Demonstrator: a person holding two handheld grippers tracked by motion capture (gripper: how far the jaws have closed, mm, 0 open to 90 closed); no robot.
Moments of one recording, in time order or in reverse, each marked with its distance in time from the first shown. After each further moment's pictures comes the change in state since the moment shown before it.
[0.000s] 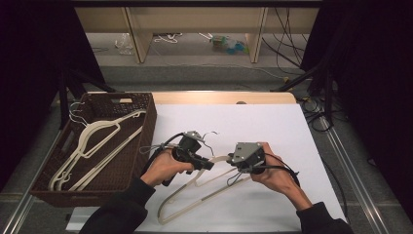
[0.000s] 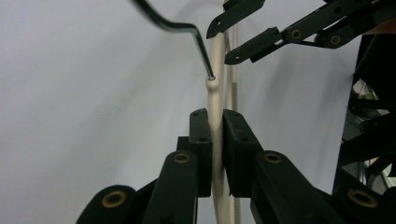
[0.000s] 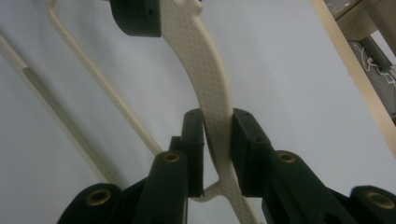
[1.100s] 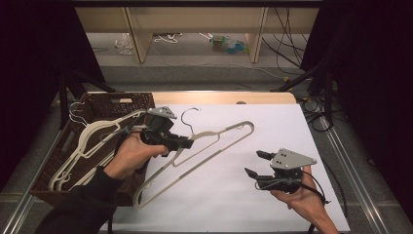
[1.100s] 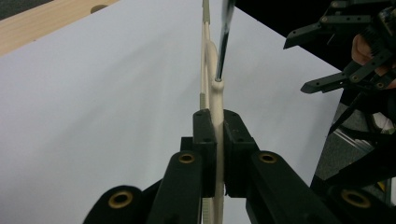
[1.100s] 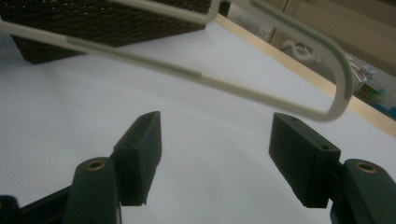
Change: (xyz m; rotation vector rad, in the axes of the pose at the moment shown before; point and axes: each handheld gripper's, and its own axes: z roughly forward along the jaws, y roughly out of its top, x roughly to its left) left arm -0.016 0.028 -0.115 -0.127 0.125 -0.006; right arm 0.032 -0.036 -0.079 -0.252 -0.154 0.395
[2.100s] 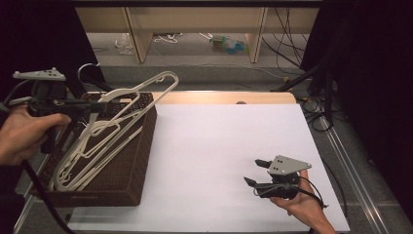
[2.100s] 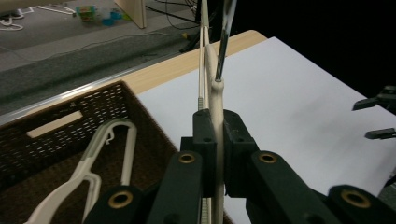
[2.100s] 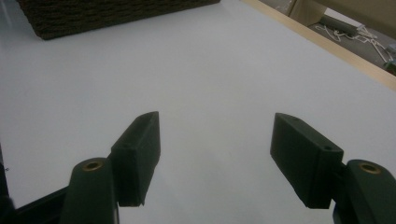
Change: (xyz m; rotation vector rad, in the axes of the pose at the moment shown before) left arm 0.084 -0.030 -0.186 -0.204 0.294 -0.097; right arm 0.006 -0.016 0.008 0.059 0.051 0.016
